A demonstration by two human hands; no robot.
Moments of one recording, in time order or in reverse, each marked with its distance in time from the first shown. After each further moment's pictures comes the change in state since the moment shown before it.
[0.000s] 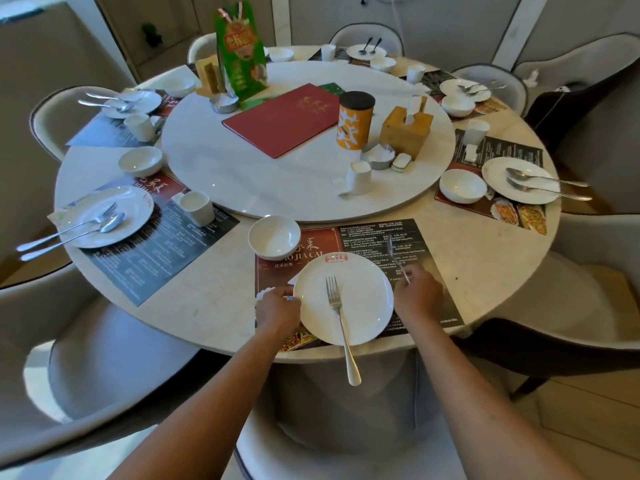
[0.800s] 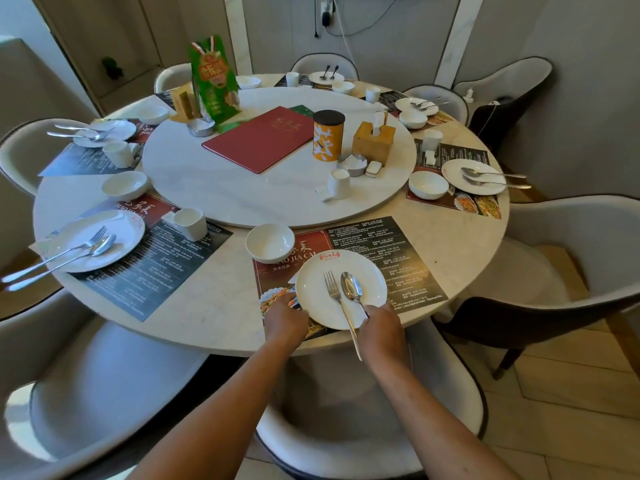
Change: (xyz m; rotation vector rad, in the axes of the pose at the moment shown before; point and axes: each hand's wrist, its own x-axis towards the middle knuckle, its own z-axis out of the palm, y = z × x) left_hand -0.030 -0.014 -0.016 0.099 -0.105 0.113; right_hand -0.125 -0.010 0.029 -0.173 -0.082 -0.004
